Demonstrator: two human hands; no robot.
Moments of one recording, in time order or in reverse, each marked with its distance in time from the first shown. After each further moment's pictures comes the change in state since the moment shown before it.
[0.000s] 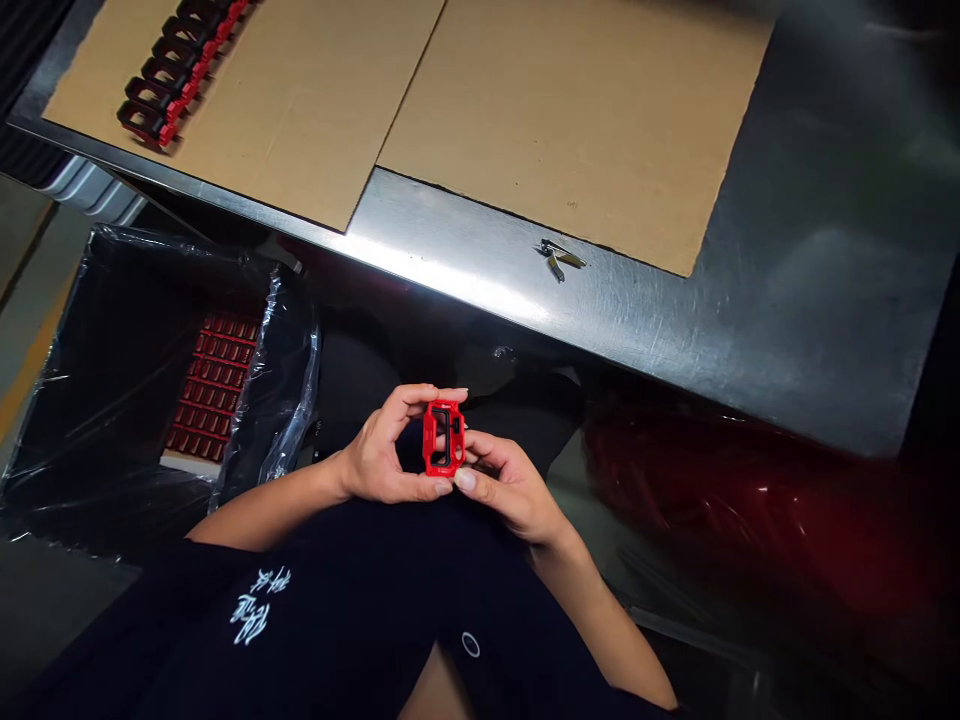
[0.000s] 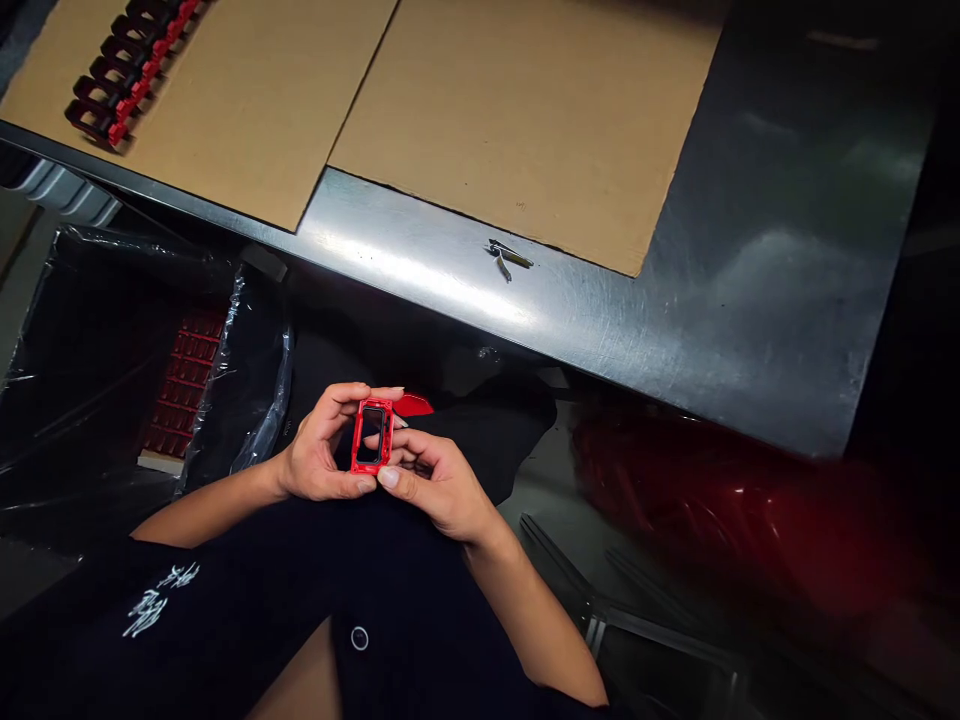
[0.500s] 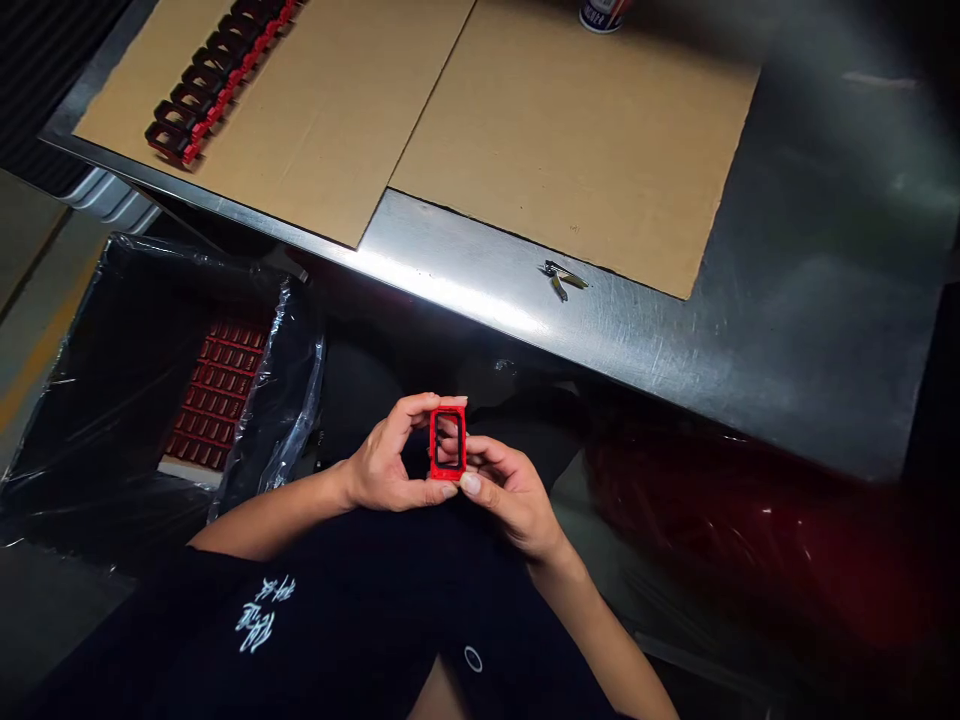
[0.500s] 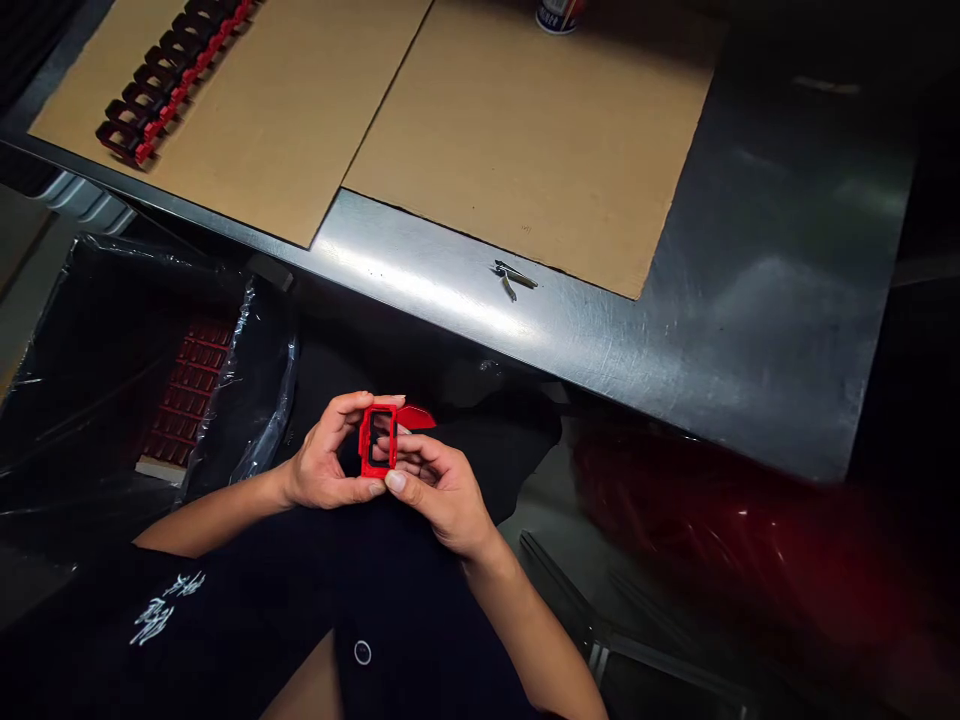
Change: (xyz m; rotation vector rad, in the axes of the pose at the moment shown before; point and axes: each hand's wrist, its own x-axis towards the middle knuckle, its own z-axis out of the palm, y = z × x) left_hand 0.000 -0.003 -0.001 0.087 0.020 0.045; right_hand 0.004 0.004 0.004 0.025 0.140 -0.073
